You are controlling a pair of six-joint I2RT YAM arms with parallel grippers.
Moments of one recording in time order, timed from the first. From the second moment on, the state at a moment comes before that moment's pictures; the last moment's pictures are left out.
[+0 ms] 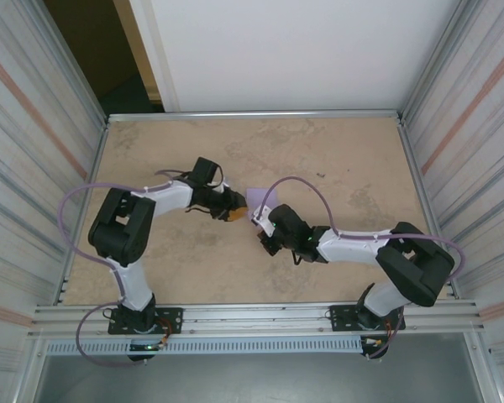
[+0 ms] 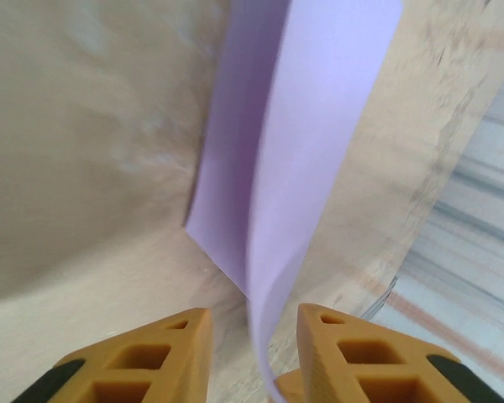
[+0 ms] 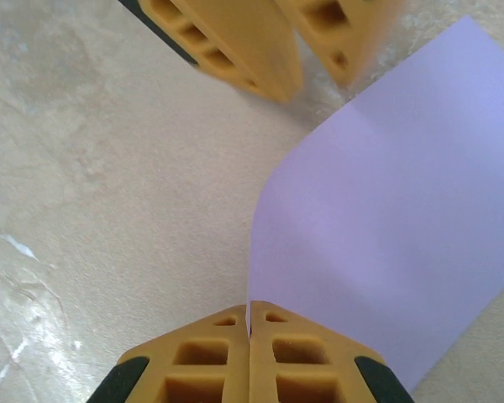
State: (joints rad) left arm -0.40 1.82 1.05 -0.30 0.71 -0.88; right arm 0.88 1.48 0.62 0.12 0.03 -0.01
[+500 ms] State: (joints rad) left arm -0.42 1.74 1.04 -0.20 0.69 -0.85; right arm 0.83 1.46 0.57 0.16 -0.22 0.21
